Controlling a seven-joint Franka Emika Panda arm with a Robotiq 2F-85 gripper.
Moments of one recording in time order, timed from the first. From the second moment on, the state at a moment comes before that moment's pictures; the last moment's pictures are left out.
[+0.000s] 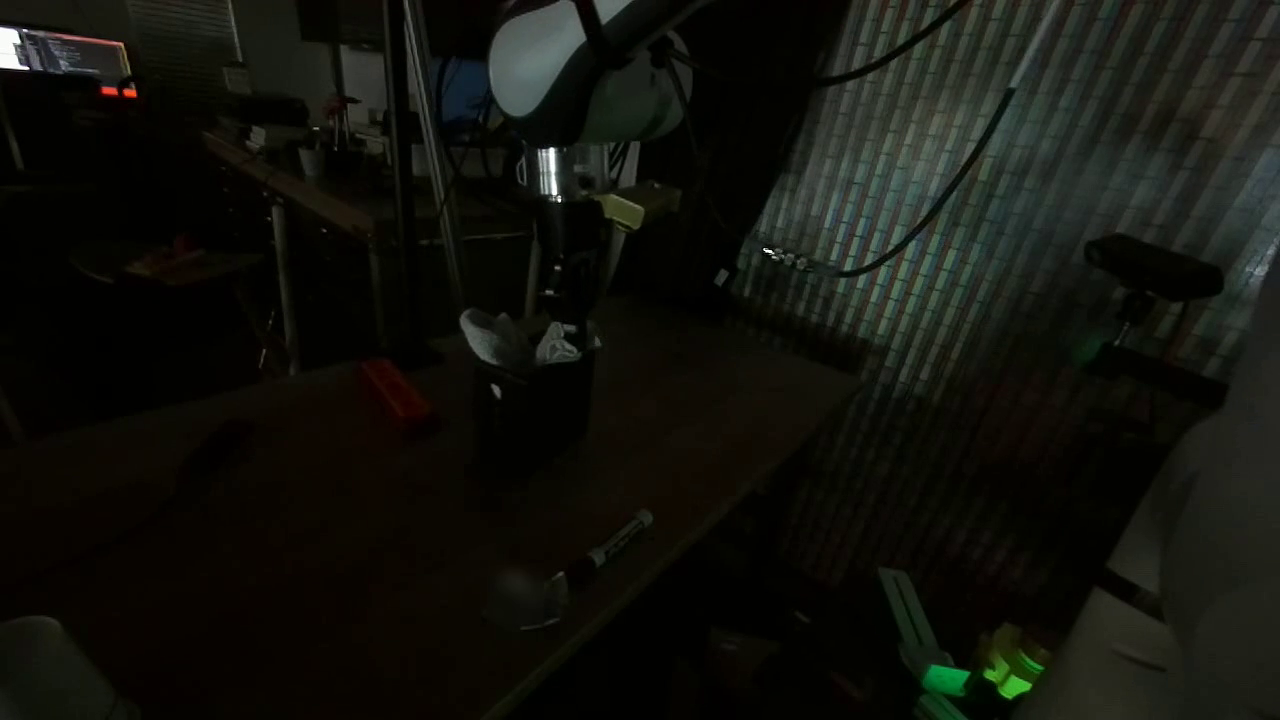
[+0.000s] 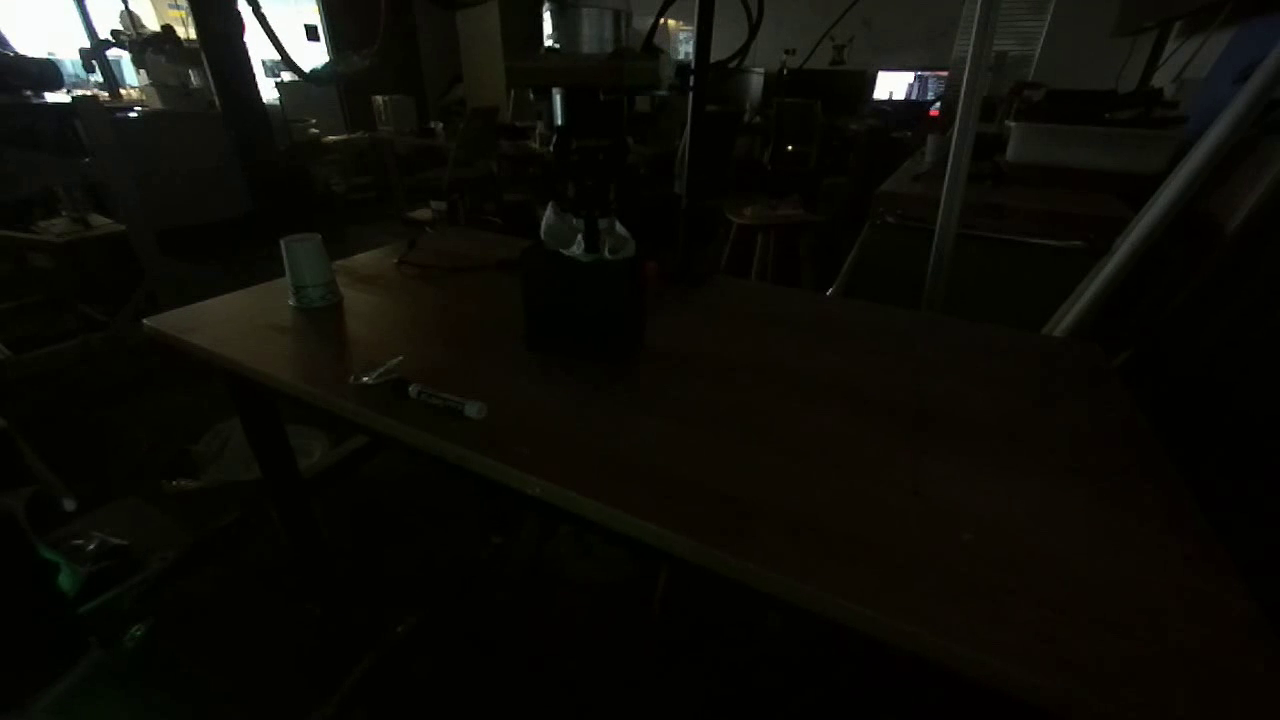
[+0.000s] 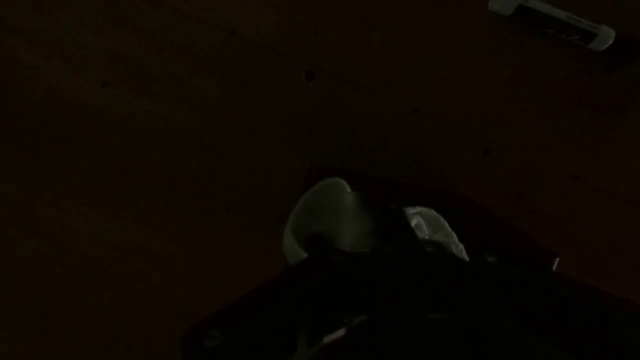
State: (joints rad) arm -0.05 0.13 -0.01 -2.00 -0.11 2.05 -0.43
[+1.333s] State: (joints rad) arm -0.02 0.15 0.01 -1.99 -0.11 2.05 -0.43
